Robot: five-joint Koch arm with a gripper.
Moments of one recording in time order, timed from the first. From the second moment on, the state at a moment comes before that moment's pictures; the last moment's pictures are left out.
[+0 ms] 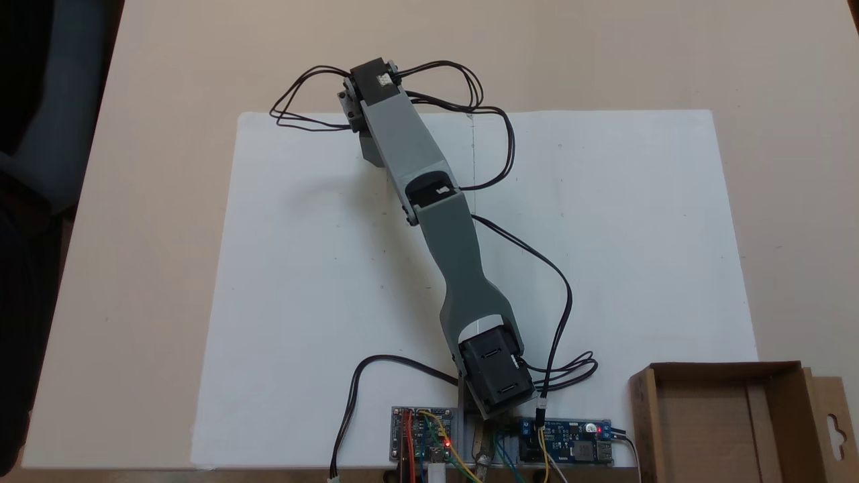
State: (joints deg) arm -24.4 44.1 45.0 54.8 25.6
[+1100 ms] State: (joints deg) arm -24.0 42.0 45.0 54.8 25.6
